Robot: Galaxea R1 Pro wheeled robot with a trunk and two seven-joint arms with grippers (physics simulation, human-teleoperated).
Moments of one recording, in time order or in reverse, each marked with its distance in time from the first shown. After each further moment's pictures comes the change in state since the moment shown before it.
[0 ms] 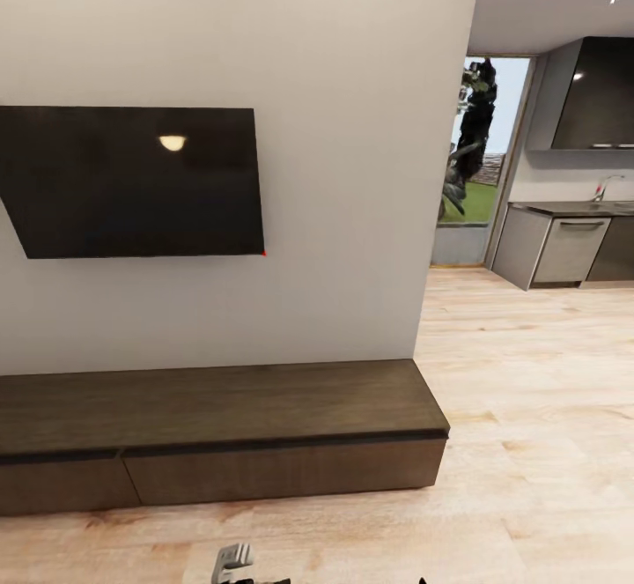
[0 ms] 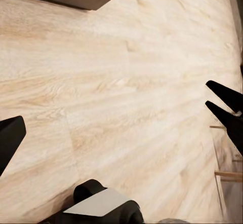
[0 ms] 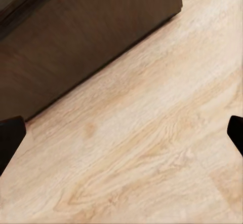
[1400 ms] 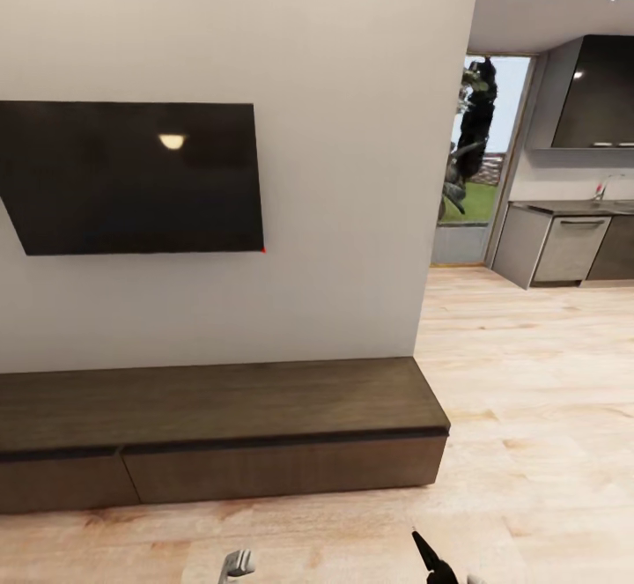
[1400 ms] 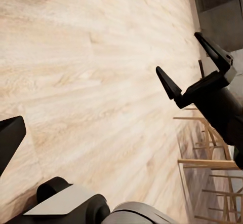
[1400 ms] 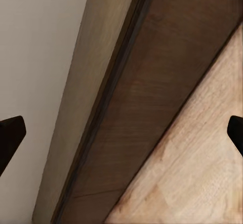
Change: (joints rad) left arm 0.000 -0.009 0.014 0.032 -0.005 0.021 -0.170; right arm -0.122 -0.040 -0.041 0.233 -0.546 0.155 0.579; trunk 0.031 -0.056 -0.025
